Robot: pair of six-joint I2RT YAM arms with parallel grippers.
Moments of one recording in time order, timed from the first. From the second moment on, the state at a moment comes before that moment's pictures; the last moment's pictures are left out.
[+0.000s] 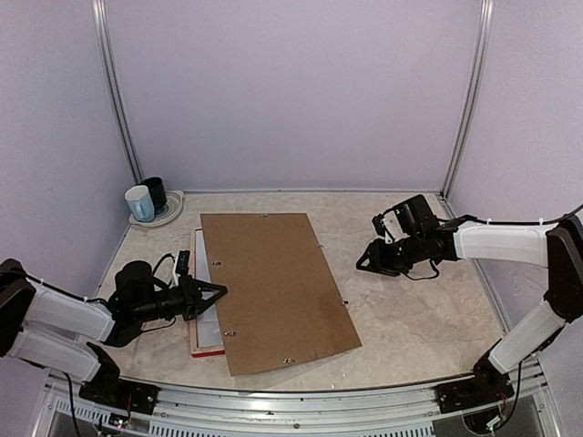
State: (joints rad) left arm -0.58 1.25 0.16 0.85 0.44 -1.08; right arm 0.53 1.51 0.91 -0.25 -0.30 0.53
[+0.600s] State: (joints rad) left arm -0.52 1.26 0.12 0.88 0.47 -1.09; right arm 0.71 1.62 0.91 -0.35 -0.12 0.51
